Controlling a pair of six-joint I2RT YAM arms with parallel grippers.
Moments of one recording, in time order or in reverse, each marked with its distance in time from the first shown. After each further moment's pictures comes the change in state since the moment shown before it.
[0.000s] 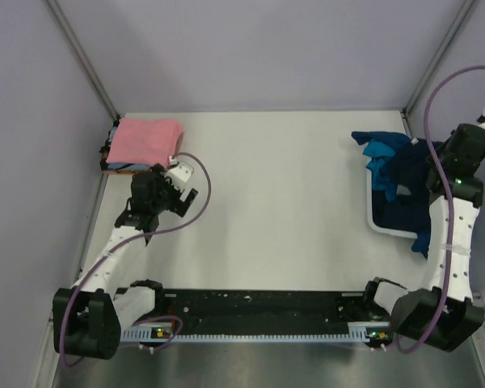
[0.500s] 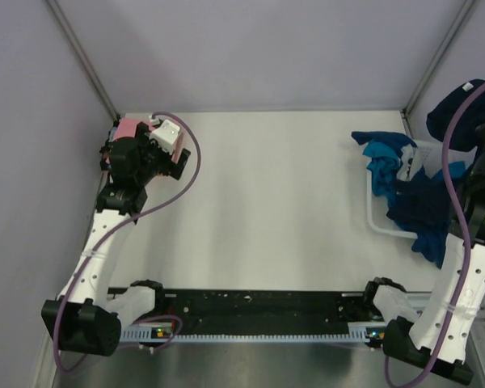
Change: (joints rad) left arm 0.000 0.033 0.487 -0.154 0.039 -0.069; right arm 0.000 -0.194 0.419 0.051 0.043 -0.142
